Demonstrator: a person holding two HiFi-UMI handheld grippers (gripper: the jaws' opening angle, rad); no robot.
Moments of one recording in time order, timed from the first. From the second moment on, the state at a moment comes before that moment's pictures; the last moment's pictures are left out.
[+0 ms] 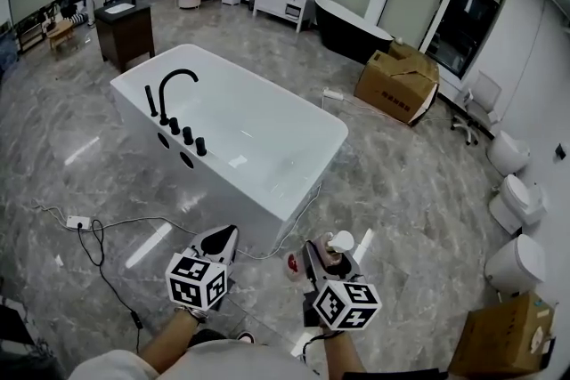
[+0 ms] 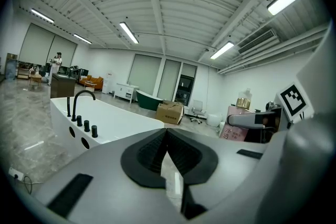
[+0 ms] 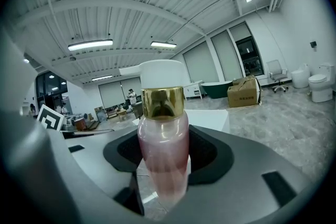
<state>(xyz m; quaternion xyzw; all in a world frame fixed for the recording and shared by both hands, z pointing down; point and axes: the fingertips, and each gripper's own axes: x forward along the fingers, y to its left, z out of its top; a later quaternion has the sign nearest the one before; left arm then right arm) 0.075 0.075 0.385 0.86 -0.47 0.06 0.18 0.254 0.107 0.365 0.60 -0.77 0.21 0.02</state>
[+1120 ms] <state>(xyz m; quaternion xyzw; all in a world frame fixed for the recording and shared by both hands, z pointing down) 0.091 -0.045 0.399 0.86 -0.47 0.05 0.18 0.256 -0.014 0.369 0.58 -0.79 0.20 0.04</state>
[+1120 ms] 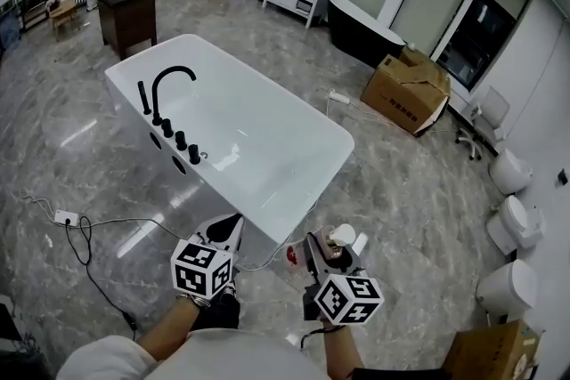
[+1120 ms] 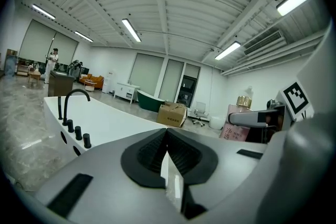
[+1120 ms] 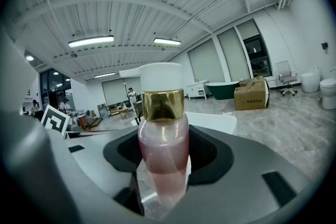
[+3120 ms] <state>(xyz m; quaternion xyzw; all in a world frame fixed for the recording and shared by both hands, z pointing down) 0.079 -0.191 0.479 0.80 -0.52 0.12 0.28 0.253 -0.210 0.429 0.52 -0.81 0.26 0.10</state>
